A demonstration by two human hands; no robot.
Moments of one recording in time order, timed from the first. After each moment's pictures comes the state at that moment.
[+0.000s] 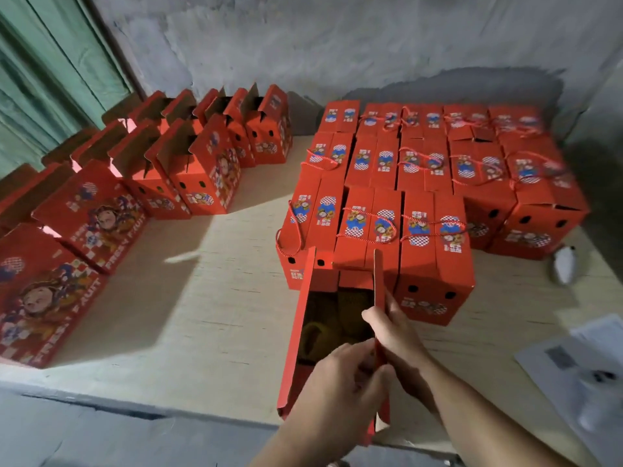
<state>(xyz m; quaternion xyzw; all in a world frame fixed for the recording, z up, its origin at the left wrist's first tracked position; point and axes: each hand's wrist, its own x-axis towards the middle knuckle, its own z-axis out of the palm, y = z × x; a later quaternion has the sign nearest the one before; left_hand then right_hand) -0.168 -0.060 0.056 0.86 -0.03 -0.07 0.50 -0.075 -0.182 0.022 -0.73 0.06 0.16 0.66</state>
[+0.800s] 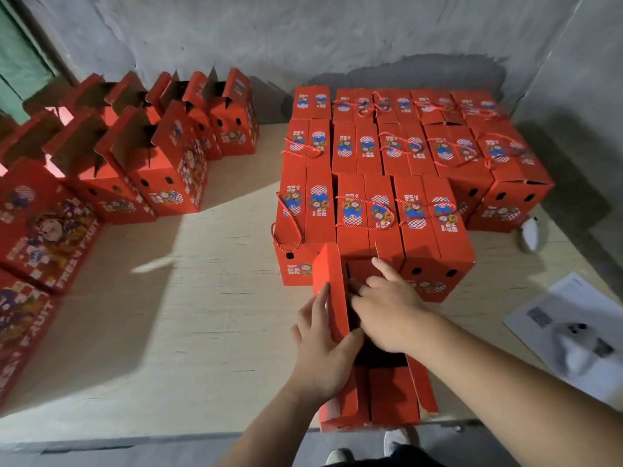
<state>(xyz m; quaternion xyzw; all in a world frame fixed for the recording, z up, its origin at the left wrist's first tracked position) -0.121 0.016 -0.009 0.83 0.05 -0.08 0.55 -0.049 -0.127 0.042 -0.93 -0.28 0.11 -0.20</state>
